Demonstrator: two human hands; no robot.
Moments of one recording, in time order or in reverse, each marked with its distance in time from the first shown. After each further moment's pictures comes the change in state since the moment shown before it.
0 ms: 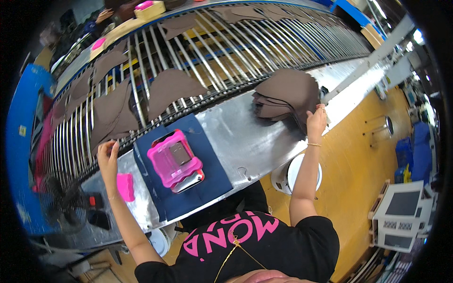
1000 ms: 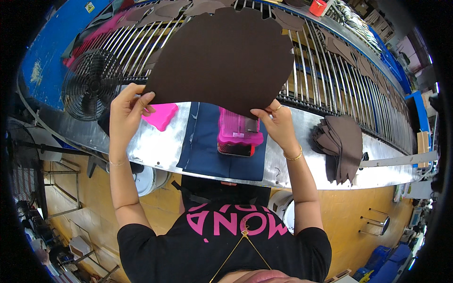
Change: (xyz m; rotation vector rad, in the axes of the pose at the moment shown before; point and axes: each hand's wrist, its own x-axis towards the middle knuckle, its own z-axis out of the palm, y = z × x) left_hand -0.093 0.100 -0.106 -0.251 0.119 -0.109; right_hand -0.131 -0.282 -0.064 1.234 -0.858 -0.909
